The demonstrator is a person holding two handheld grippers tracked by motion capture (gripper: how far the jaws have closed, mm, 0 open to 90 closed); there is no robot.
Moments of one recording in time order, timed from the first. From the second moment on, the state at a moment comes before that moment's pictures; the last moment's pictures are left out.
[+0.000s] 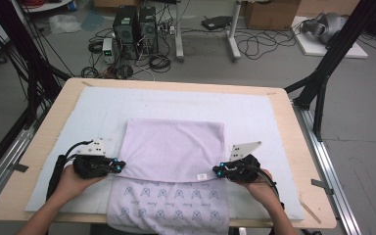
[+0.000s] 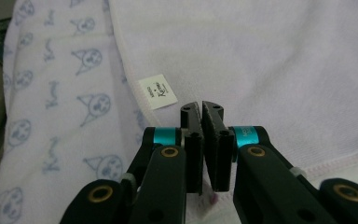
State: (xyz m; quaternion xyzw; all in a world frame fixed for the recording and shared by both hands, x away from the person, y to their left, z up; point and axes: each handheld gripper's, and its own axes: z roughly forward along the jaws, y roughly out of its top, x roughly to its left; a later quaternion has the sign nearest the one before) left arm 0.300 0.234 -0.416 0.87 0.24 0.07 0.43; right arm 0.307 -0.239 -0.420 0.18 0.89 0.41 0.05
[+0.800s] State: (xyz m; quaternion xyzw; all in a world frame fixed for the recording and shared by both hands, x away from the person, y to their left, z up) left arm 0.271 0.243 -0.405 0.85 0.25 0.09 0.45; right arm 0.278 -0.249 -0.408 0.20 0.86 0.46 0.02
